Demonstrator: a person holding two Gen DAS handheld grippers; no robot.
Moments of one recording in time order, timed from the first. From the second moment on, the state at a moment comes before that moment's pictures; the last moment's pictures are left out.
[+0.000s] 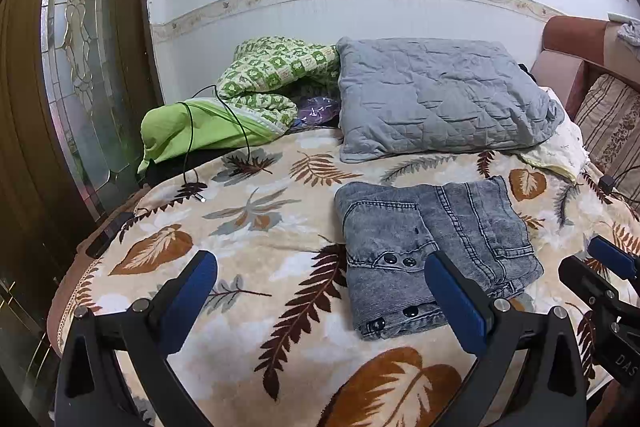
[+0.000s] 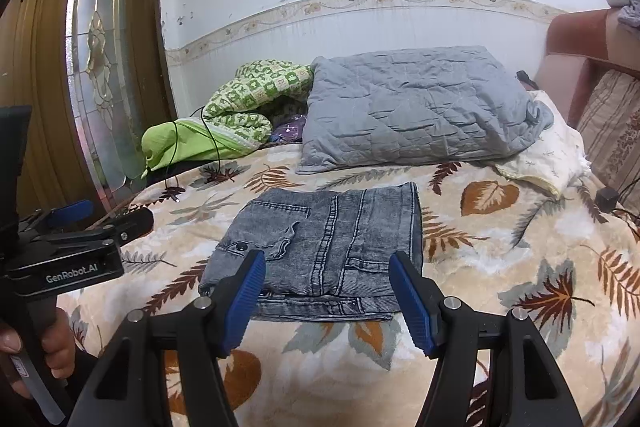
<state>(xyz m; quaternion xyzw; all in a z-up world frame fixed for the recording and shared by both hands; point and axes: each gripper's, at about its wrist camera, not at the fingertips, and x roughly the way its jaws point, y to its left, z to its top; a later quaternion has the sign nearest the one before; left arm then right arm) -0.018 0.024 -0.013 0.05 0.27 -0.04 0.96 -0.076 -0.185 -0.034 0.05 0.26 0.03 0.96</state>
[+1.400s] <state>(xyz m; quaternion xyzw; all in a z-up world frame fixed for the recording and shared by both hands) -0.017 0.022 -0.017 0.05 0.27 -0.05 0.96 -0.070 -0.182 -0.039 0.05 0.27 0.03 0.96</state>
